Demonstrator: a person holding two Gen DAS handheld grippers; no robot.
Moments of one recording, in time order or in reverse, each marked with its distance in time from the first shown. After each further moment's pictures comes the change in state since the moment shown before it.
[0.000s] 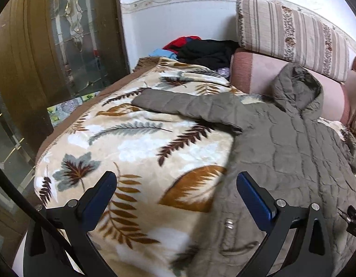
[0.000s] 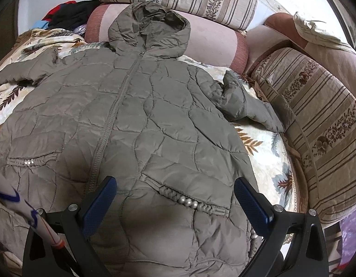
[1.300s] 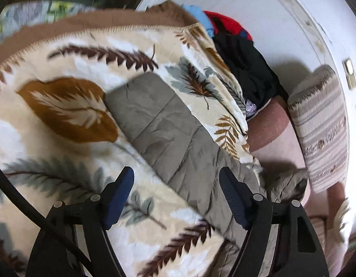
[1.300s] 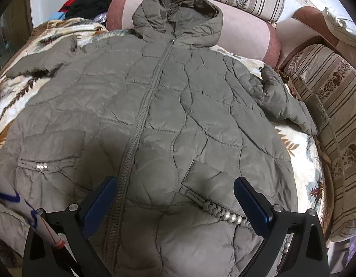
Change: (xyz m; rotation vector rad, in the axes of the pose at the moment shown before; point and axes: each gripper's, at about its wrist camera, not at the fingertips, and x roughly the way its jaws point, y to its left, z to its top) left arm 0.311 0.145 0.149 -0.615 0.325 -0.442; right arm 0.044 0.030 0.011 -0.038 0.083 0.152
